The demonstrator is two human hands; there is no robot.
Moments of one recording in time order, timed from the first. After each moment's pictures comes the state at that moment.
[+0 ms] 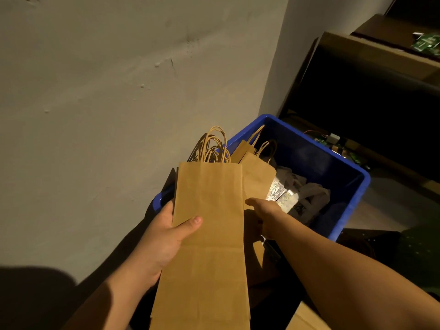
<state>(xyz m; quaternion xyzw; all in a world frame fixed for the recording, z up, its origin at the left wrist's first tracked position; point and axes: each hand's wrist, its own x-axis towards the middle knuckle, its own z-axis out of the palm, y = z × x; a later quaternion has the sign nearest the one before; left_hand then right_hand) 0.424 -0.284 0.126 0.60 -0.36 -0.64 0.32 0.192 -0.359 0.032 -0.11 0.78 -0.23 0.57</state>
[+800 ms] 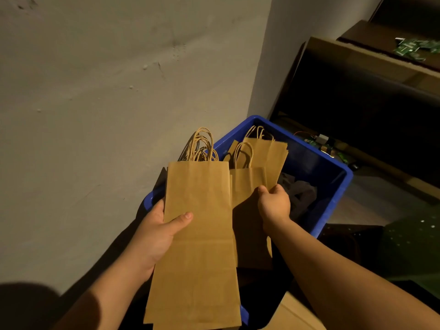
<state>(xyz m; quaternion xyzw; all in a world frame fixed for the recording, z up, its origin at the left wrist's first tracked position) 0.421 -0.283 0.122 0.62 -0.36 -0.62 0.33 0.172 -0.339 0.056 -0.23 0.77 -0.42 0.42</state>
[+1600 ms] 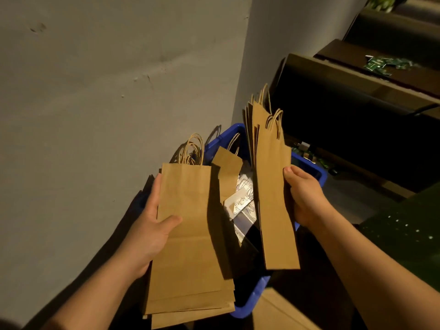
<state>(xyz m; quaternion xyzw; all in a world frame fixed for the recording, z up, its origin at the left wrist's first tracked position) 0.410 -0.276 0.143 0.61 -0.46 -0.57 0.31 0.104 -0.301 0.157 -0.28 0.67 -0.48 0.48</state>
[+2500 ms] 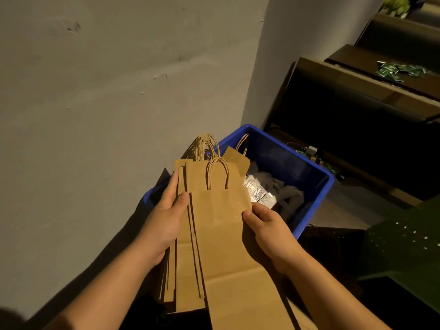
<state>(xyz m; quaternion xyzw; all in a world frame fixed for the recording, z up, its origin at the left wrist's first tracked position) 0.399 -0.279 0.140 0.58 -0.45 -0.58 0.37 0.178 -0.244 0.128 -0.42 0.66 -0.33 0.53</state>
